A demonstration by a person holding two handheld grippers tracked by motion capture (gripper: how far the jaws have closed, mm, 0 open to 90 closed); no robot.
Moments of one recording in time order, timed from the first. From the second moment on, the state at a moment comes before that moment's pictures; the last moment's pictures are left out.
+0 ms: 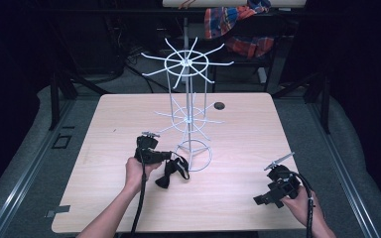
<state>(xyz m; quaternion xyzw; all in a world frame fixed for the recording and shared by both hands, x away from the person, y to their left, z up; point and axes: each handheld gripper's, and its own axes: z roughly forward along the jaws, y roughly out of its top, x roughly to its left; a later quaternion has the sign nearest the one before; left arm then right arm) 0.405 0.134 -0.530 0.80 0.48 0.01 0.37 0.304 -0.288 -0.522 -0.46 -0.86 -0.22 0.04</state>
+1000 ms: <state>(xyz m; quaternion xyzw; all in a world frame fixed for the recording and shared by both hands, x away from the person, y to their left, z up) 0.382 0.147 -0.497 0.80 0.45 0.05 0.40 0.306 -0.290 -0.520 -0.45 -0.87 -0.20 0.04</state>
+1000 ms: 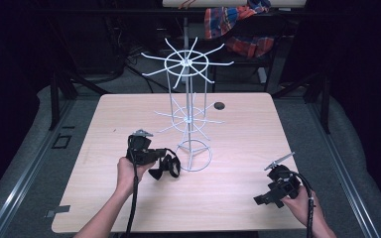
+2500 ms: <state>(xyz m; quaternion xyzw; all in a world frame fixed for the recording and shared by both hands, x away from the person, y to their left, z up) 0.367 0.165 -0.458 0.80 0.42 0.11 0.41 0.302 -0.286 -0.518 -0.45 -0.87 -0.21 0.03</state>
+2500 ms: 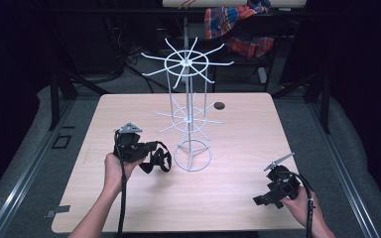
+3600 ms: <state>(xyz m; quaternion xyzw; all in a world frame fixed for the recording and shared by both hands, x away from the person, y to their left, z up) 0.349 0.170 -0.427 0.81 0.38 0.12 0.42 0.304 -0.288 -0.518 -0.45 -0.87 -0.20 0.04</state>
